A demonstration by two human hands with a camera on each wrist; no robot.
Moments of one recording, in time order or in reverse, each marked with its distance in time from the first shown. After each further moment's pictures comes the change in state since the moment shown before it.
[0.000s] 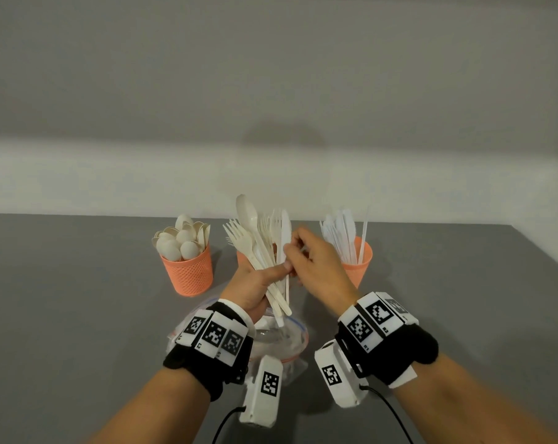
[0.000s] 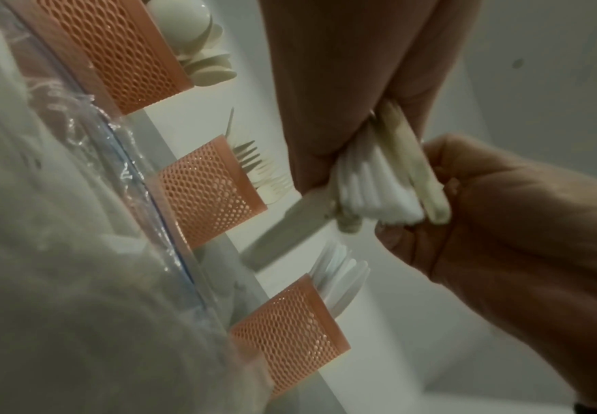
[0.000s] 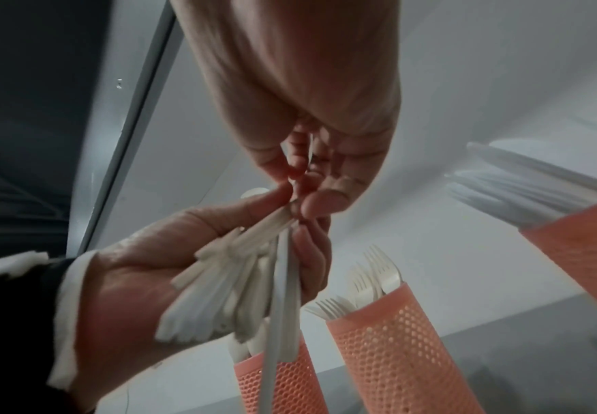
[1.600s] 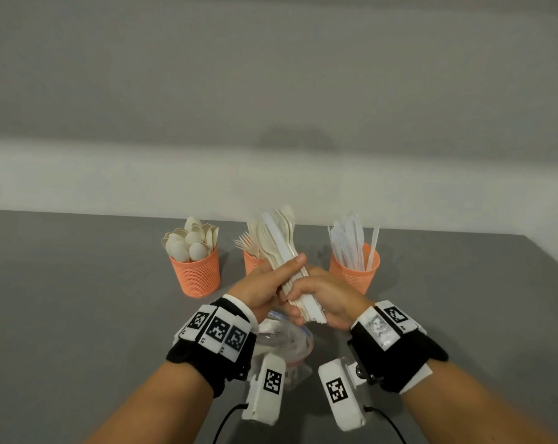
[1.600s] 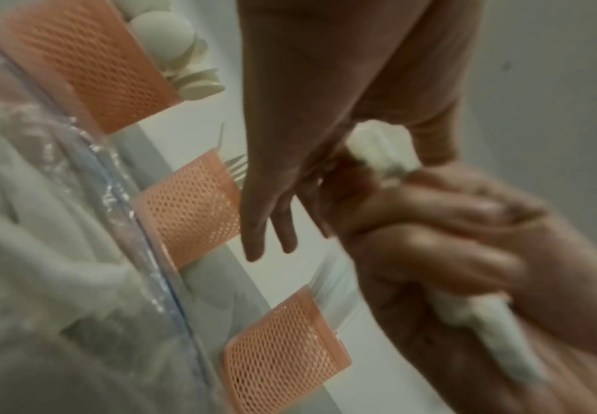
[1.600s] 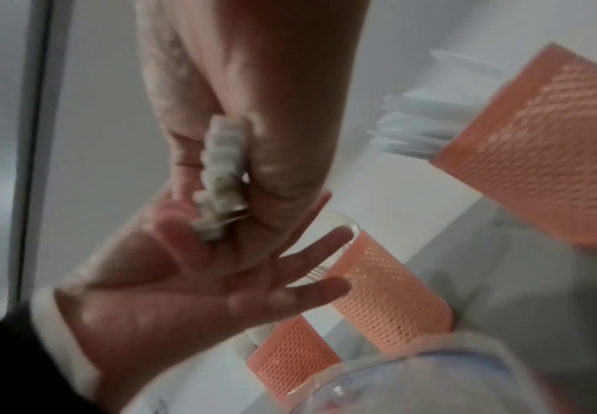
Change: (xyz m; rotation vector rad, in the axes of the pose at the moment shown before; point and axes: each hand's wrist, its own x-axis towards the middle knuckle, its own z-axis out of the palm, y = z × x) left_hand 0.002 0.006 0.003 0.271 -0.082 -0.181; right_hand -0.011 0.006 0.000 0.632 -0.545 0.413
